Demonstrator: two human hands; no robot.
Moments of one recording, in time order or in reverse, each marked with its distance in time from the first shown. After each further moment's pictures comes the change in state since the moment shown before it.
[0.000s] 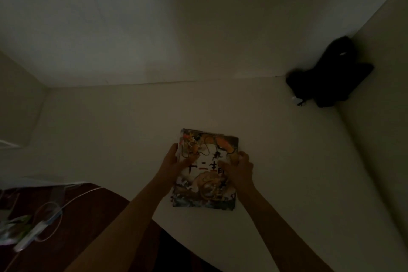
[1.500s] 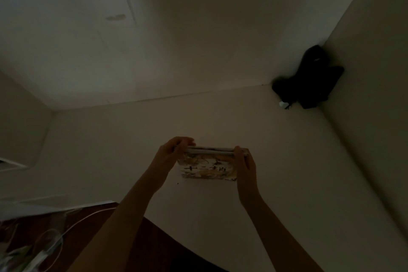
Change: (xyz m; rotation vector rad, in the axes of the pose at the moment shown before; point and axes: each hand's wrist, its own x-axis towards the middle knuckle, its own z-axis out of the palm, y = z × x) left_hand -0.025 0.060 -0.004 0.221 -0.119 0.258; right_hand -0.051 -0.014 -0.019 0.594 0.038 -0.415
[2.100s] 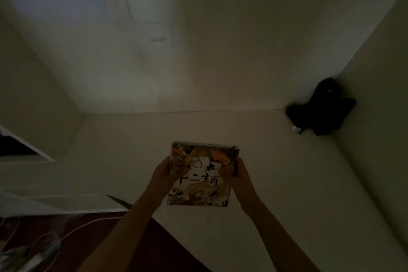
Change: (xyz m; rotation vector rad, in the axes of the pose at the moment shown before) left_hand -0.037 -0.020 -0.040 -0.048 0.190 -0.032; right_hand 0.000 -0.005 0.029 -0.222 -0.352 0.047
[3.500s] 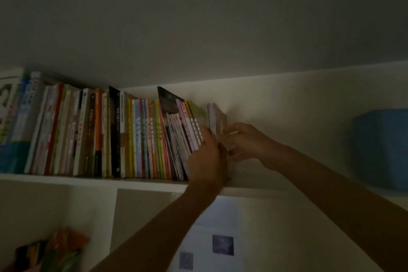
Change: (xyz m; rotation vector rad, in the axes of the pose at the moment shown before) left_hand -0.029 0.553 -0.232 0.744 1.121 1.024; right_hand -0.040 -0.646 0.267 -0.417 -0.268 -0.950
